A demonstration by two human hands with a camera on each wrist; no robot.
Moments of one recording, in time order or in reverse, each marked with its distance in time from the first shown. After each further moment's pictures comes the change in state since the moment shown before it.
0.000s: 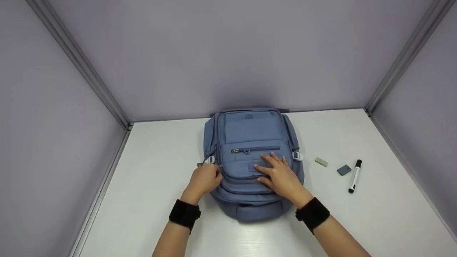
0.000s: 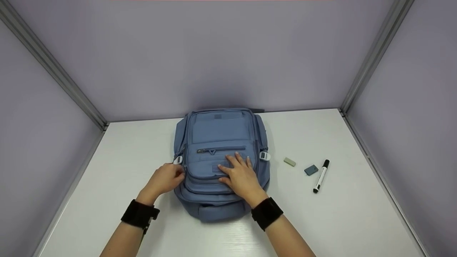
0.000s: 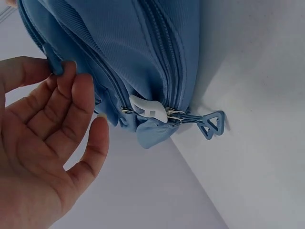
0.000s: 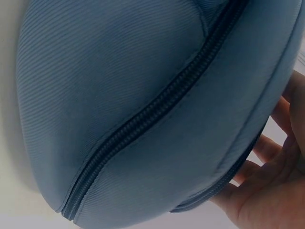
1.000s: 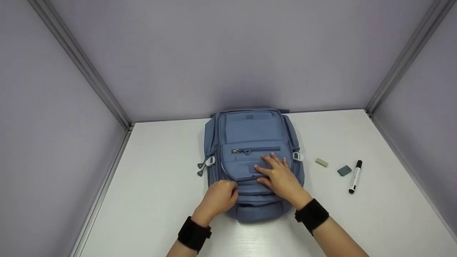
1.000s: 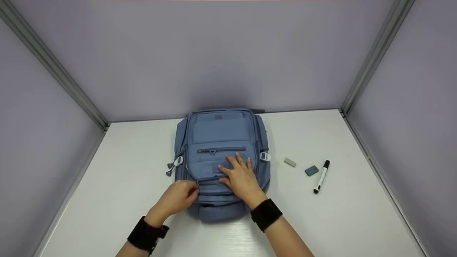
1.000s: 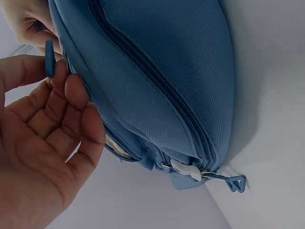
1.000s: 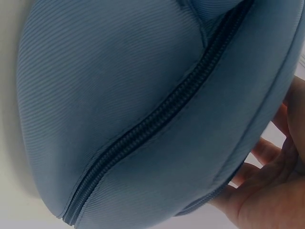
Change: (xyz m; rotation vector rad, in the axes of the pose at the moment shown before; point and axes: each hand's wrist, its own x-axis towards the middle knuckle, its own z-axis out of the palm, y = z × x) left_hand -0.034 0.047 0.021 -0.037 -0.024 0.180; right_hand -0.001 -0.003 0.004 -0.004 0.028 0.016
